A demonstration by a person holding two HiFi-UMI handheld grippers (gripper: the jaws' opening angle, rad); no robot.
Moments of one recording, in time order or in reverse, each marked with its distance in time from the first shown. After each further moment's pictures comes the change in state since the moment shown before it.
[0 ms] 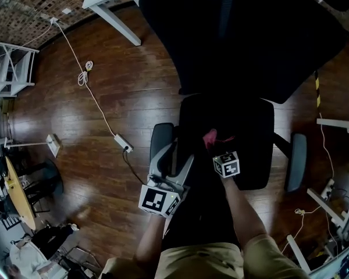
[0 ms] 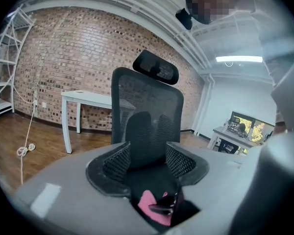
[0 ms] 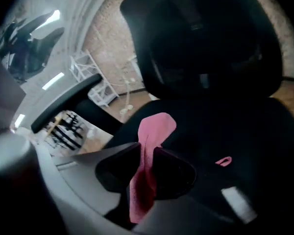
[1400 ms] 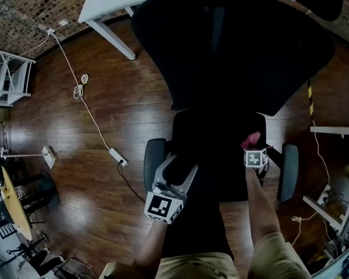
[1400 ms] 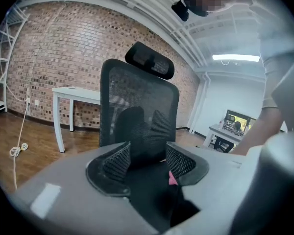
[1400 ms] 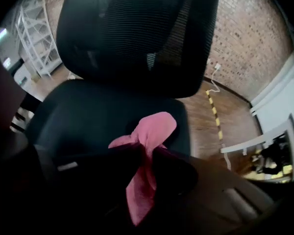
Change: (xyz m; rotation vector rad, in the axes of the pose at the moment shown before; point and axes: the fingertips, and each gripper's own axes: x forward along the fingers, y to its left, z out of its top) left arm 0.033 -0.023 -0.014 0.006 0.023 -0.058; right arm -0.112 -0.229 -0.010 0.063 0.307 -0.602
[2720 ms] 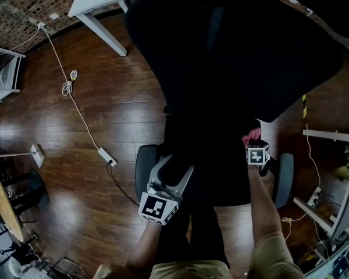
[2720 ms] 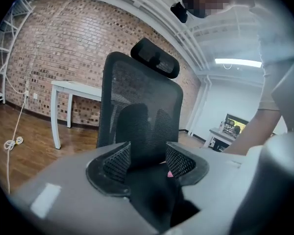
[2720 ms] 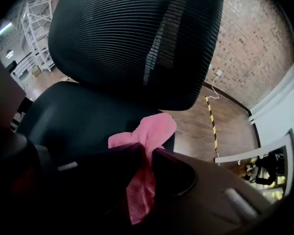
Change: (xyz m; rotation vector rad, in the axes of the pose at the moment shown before) left arm 0.026 0.018 -0.007 -0.041 -0.009 -0.023; right arm 0.013 -0.049 0.036 -0.068 -0.007 -0.073
